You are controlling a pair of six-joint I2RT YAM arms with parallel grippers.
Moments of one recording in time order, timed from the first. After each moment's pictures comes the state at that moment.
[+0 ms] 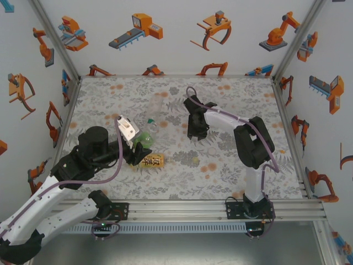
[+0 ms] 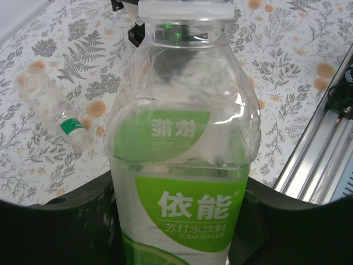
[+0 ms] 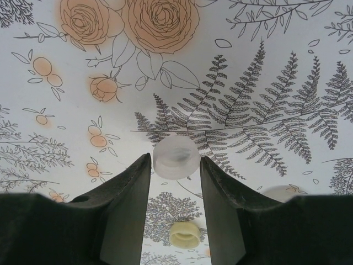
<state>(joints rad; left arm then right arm) -0.82 0.70 0.92 -0.55 0.16 0.12 0.59 1.98 1.43 -0.72 0.06 0.61</state>
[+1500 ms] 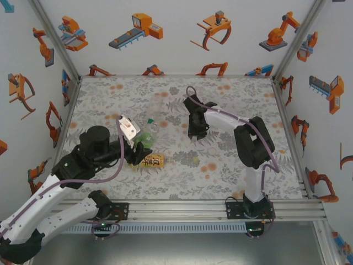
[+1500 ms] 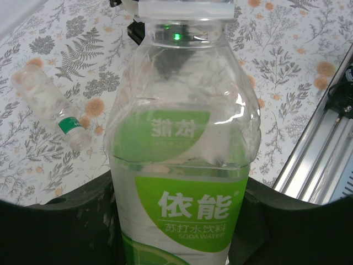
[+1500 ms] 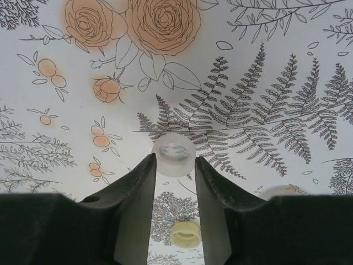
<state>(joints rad) -0.82 0.71 0.92 -0.55 0.16 0.11 0.59 1.98 1.44 -0.72 0.06 0.61</state>
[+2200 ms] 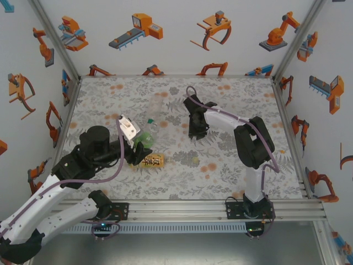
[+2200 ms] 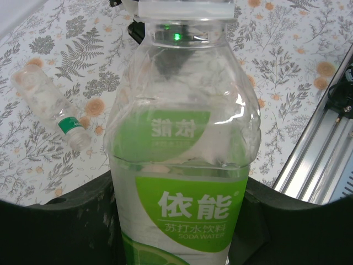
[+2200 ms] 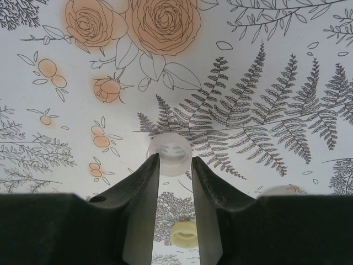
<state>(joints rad) -0.82 0.71 0.92 -0.55 0.16 0.11 0.59 1.98 1.44 -0.72 0.07 0.61</state>
